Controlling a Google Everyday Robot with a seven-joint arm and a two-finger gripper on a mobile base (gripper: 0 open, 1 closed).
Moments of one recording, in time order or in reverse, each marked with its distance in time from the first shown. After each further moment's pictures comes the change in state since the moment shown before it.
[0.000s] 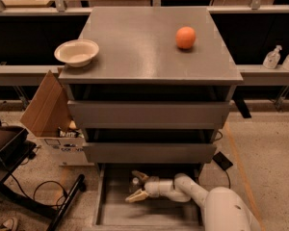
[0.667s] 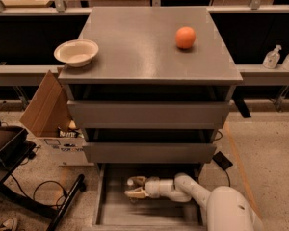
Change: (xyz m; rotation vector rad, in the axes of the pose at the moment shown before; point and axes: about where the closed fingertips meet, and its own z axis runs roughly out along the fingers) arm -0.010 0.010 -0.001 -0.029 -0.008 0.010
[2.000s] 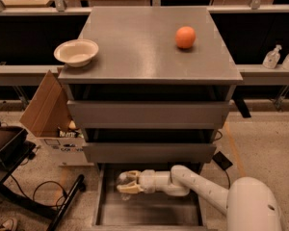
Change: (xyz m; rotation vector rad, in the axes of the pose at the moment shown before) arm -0.099 0.036 0.010 -0.047 -0.029 -0.007
